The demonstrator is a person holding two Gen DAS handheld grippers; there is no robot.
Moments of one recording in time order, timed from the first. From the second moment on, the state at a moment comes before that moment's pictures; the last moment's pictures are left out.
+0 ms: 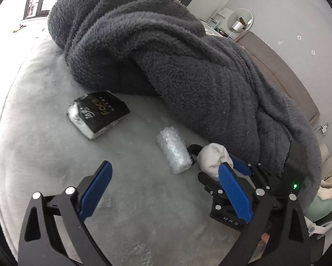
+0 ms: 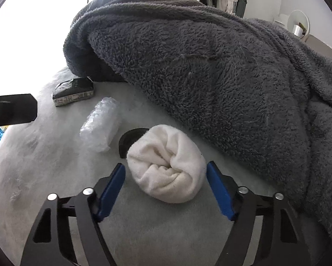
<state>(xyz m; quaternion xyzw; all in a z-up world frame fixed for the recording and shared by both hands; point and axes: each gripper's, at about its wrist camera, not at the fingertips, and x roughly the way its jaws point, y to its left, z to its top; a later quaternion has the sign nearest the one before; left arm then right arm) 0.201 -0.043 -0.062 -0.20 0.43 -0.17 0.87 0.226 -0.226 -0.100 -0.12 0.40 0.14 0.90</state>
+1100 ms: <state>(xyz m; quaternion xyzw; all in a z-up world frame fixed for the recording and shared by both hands) 0.225 -0.097 -0.095 -0.14 0.43 -0.16 0.87 0.186 -0.295 -0.067 -0.05 0.37 0.14 0.92</state>
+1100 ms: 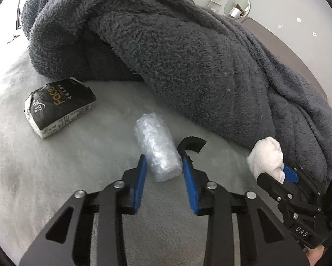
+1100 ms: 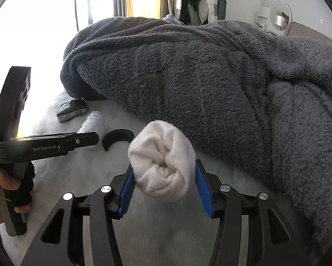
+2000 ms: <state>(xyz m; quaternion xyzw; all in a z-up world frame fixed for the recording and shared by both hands) 0.170 -0.052 -0.045 -0.04 0.39 -0.17 0.91 0.174 -0.241 -0.028 0.06 0.37 0.14 0.92</state>
